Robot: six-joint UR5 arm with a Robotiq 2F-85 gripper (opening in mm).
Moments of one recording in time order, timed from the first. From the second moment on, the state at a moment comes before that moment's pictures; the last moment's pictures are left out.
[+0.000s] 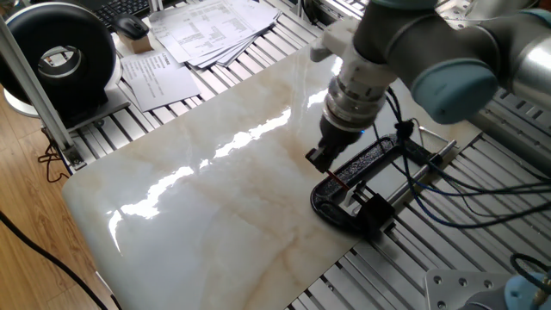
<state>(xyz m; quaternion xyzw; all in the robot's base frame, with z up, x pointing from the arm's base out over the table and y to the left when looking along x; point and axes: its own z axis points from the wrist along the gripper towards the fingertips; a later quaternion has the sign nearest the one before) 0.412 0.029 0.074 -0.03 1.00 0.03 0.06</state>
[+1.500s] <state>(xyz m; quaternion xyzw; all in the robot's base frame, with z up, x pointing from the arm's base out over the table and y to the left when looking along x) 0.450 -0.008 0.071 -0.13 0.99 -0.03 0.05</state>
